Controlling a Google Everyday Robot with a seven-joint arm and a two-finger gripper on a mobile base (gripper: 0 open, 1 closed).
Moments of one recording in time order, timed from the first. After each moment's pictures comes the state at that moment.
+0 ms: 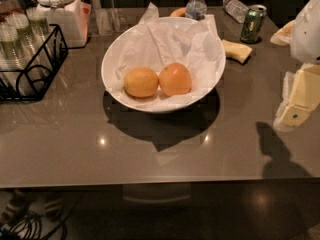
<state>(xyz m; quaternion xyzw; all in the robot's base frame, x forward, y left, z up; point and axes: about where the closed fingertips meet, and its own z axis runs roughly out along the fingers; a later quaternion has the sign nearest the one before) 0.438 -0.217 0.976 -0.60 0.78 -0.03 0.16</state>
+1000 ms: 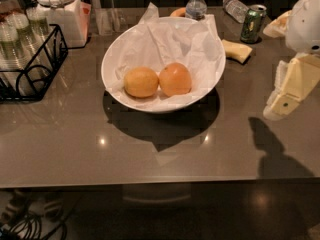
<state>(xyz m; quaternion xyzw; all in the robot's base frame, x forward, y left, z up) 0.454 -0.203 0.985 -0.60 0.77 -0.01 0.20</state>
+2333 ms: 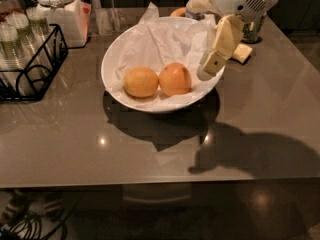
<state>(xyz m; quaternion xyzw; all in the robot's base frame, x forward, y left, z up) 0.515 -0.074 1.015 -0.68 0.66 0.15 0.29</state>
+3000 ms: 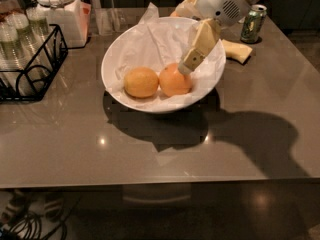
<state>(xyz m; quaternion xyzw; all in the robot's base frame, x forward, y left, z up) 0.560 -0.052 0.995 -0.66 0.66 0.19 0.31</state>
